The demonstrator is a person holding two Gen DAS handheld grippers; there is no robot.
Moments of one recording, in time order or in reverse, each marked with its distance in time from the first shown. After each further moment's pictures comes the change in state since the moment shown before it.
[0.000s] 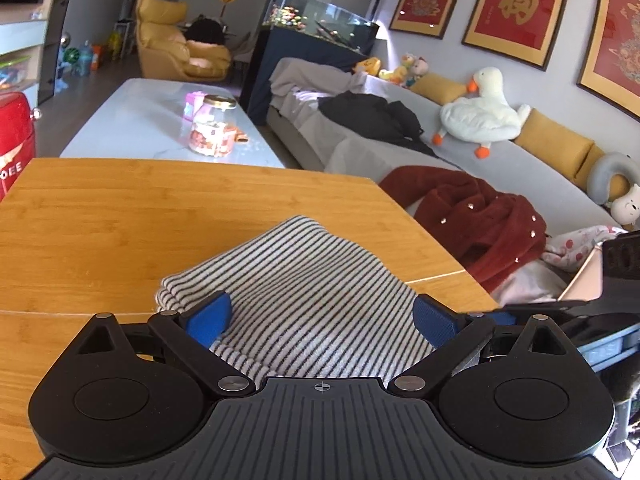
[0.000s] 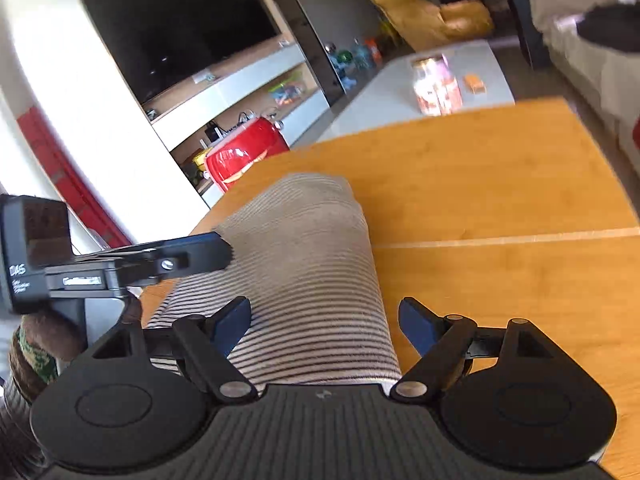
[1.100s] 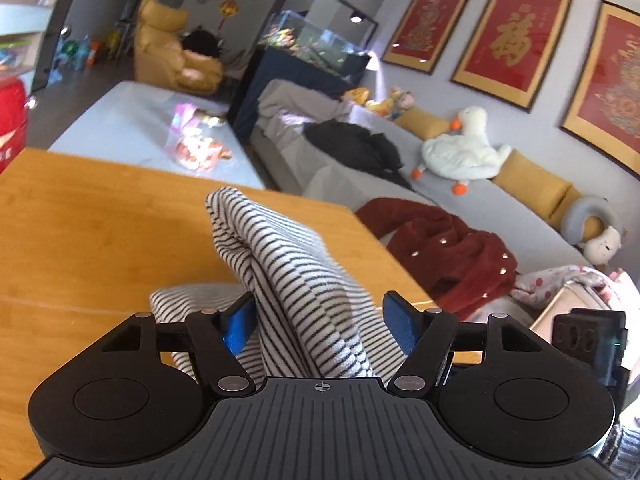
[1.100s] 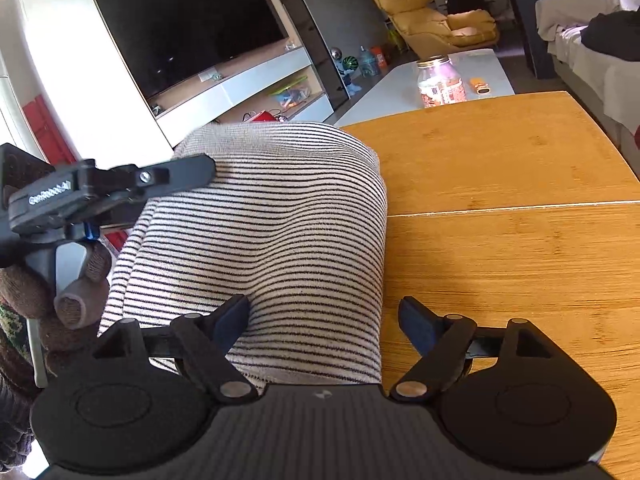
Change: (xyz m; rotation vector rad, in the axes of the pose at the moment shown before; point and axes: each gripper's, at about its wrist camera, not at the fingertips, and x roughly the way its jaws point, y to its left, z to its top) left arm -0.021 0.001 0.000 -0.051 -0.113 -0.125; right arm 0.002 0.008 -0.034 -0.096 -0.060 -0.029
